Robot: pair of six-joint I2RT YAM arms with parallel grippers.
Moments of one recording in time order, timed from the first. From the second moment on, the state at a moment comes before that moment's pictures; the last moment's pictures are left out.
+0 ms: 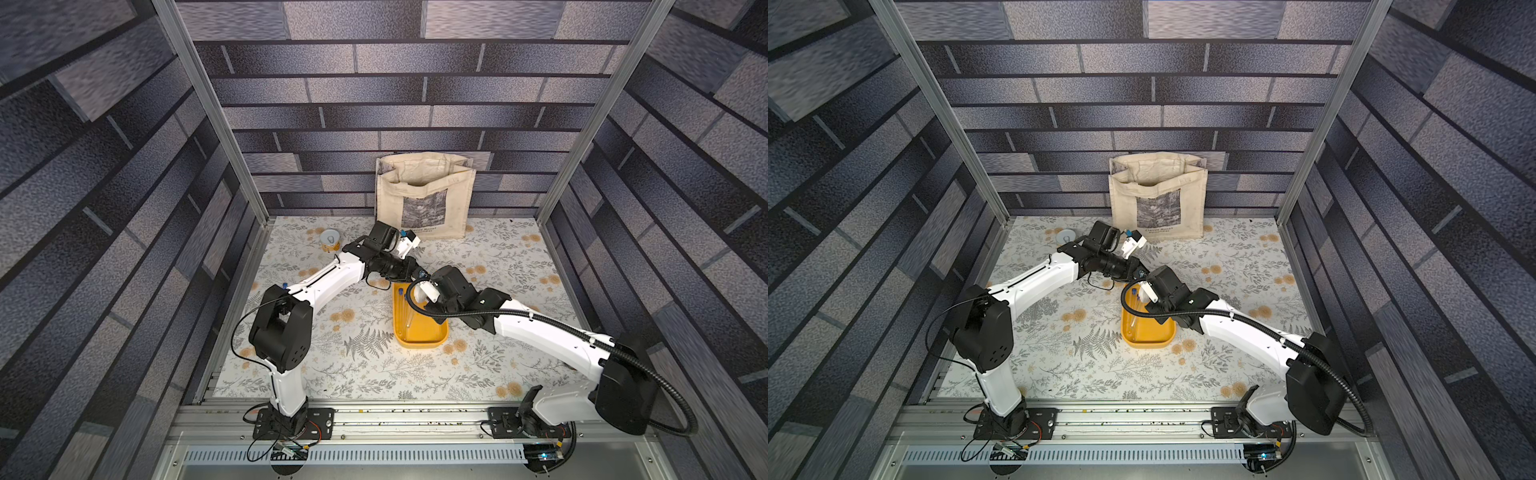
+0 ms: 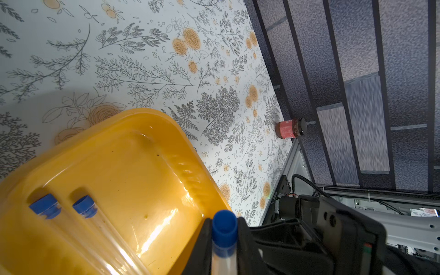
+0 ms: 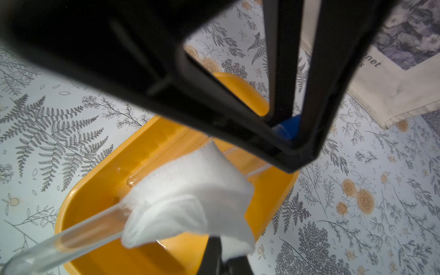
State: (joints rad) left arm -0.55 1.82 1.47 -0.49 0.76 -0.36; right arm 0.80 1.40 1.01 -0.49 0.17 -0.13
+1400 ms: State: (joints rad) left arm -0.55 1.82 1.46 -0.49 0.76 -0.36; right arm 0.91 1.27 0.76 -0.31 -0.07 -0.09
